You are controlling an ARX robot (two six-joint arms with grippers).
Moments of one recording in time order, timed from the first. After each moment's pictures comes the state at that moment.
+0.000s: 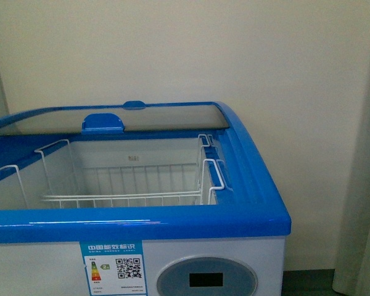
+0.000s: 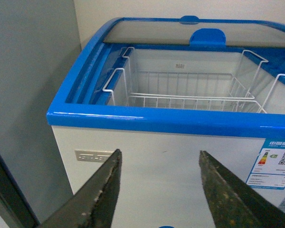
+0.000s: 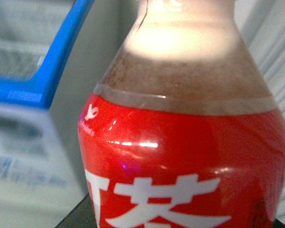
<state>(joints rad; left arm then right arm) 0.20 0.17 0.20 -0.04 0.19 0.01 -0.11 0.49 0.69 -0.54 -0.14 -0.18</state>
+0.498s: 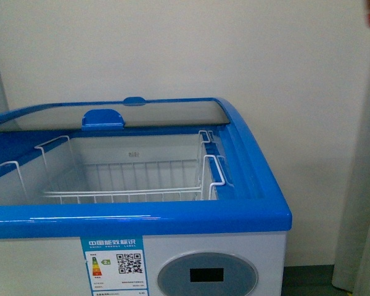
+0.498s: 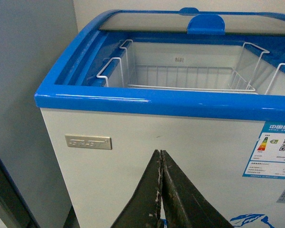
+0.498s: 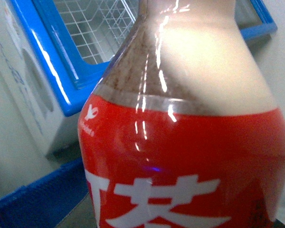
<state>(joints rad) 0.00 0.08 0.09 -0.02 0.00 0.00 -0.01 1.27 1.42 -0.77 -0.44 -1.04</state>
